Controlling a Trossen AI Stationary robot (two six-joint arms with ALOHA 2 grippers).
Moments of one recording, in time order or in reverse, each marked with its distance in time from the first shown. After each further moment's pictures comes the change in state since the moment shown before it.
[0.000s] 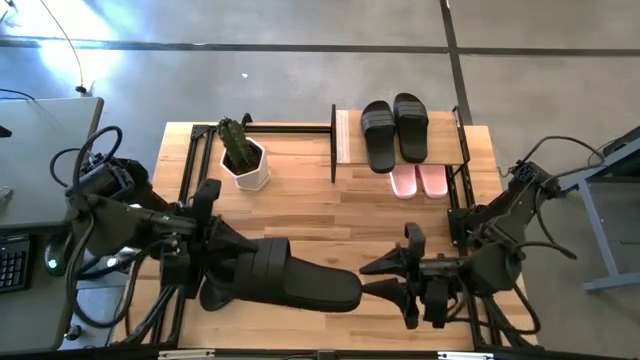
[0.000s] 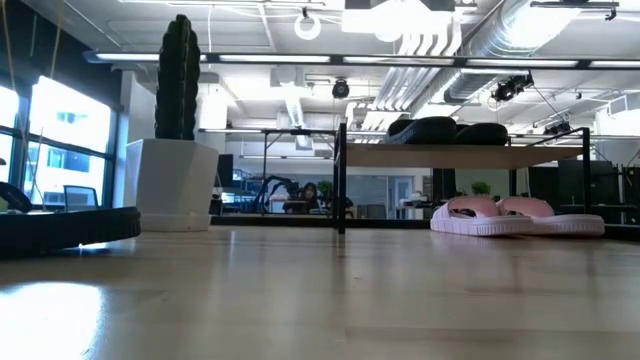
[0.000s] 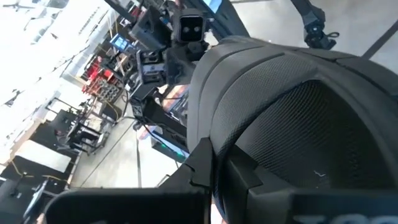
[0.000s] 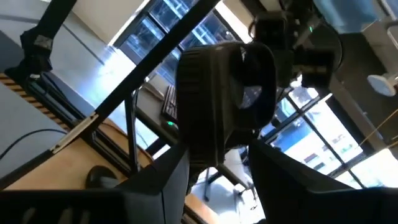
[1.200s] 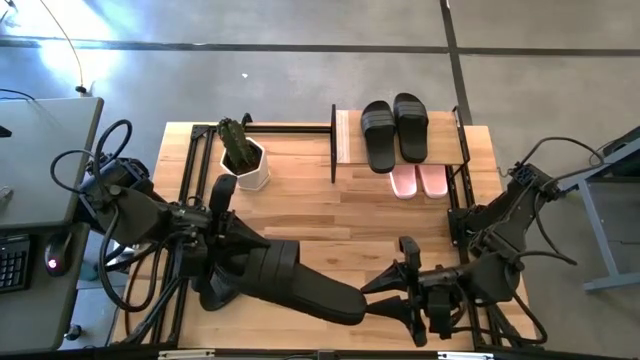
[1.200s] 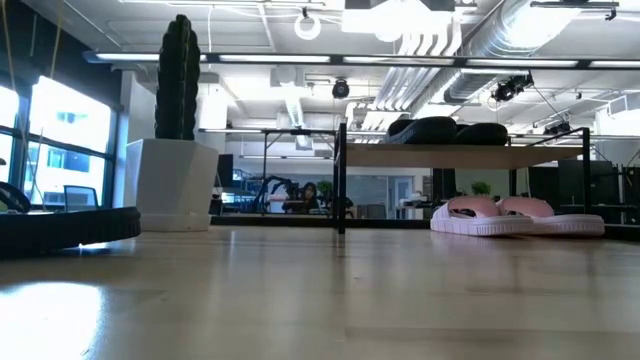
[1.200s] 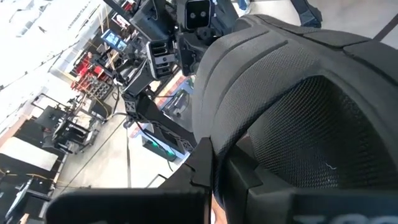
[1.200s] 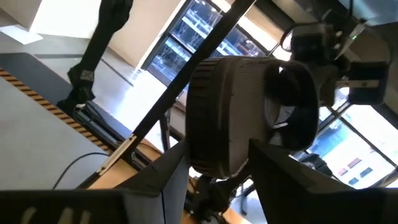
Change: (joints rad) left arm 0.100 0.005 -0.012 0.009 0.104 -0.011; right arm 0.031 0.019 -0.001 -0.010 -0.090 0.157
